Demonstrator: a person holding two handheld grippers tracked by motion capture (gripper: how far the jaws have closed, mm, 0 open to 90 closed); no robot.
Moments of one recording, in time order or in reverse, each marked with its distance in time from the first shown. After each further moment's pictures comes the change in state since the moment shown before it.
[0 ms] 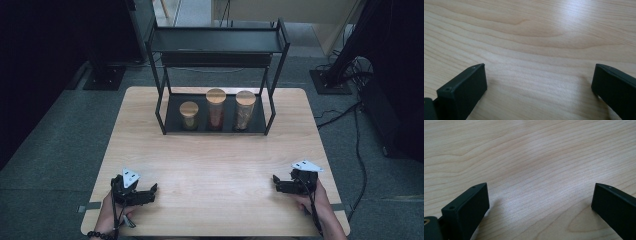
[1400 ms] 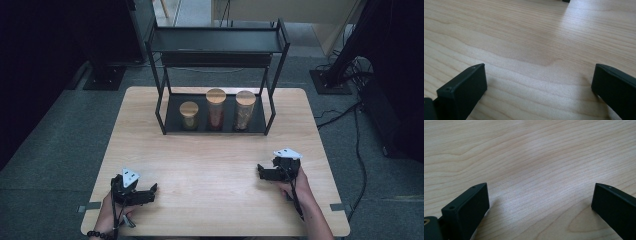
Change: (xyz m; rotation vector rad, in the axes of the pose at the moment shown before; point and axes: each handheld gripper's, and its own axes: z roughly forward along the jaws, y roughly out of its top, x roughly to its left) left arm 0.001 0.000 0.001 0.003 -0.008 -0.006; right arm 0.031 0.037 0.038 0.000 0.015 -0.017
